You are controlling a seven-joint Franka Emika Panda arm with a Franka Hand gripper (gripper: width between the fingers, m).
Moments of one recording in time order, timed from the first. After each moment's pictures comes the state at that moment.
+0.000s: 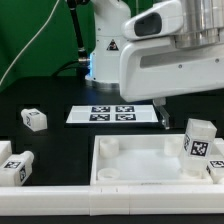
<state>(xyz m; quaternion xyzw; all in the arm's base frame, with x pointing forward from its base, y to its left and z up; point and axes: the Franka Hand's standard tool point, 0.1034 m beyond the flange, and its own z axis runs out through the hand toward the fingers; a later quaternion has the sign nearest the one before) 0.642 0.113 0.097 -1.00 -0.02 -0.02 0.06</state>
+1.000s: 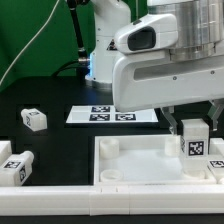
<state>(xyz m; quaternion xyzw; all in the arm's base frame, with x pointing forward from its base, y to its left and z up) 0.649 0.106 0.091 -1.00 -0.02 0.00 0.06</state>
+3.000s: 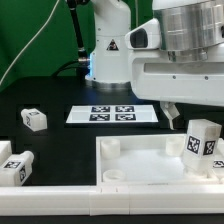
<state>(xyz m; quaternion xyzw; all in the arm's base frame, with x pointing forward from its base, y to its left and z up) 0.646 0.119 0.088 -0.94 0.32 0.02 0.08</state>
